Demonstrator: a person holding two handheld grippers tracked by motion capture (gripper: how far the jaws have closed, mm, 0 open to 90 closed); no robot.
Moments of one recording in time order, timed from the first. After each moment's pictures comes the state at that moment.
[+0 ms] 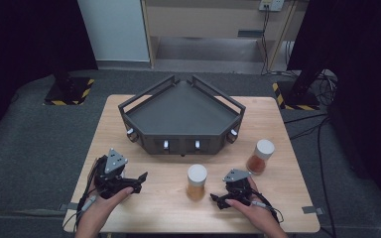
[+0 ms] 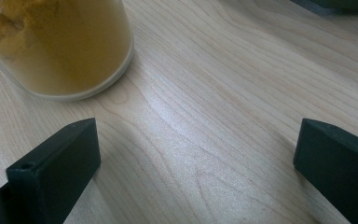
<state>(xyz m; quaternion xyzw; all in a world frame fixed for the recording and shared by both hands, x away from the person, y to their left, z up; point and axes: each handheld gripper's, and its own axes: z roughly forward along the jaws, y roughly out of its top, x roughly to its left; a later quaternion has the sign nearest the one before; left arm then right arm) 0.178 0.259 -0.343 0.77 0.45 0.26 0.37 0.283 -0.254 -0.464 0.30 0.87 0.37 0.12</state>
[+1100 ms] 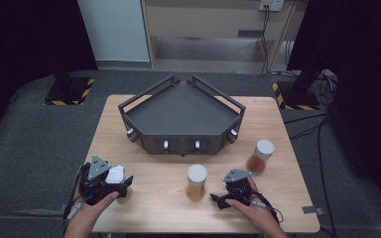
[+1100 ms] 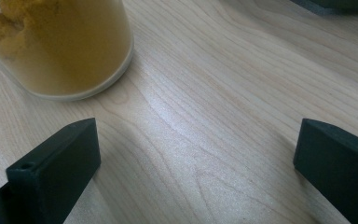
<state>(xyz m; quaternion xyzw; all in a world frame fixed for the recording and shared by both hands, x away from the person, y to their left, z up) 0.161 0.287 -0.362 0.75 0.48 0.27 0.36 0.283 -0.254 -0.464 0.30 0.87 0.37 0.12</state>
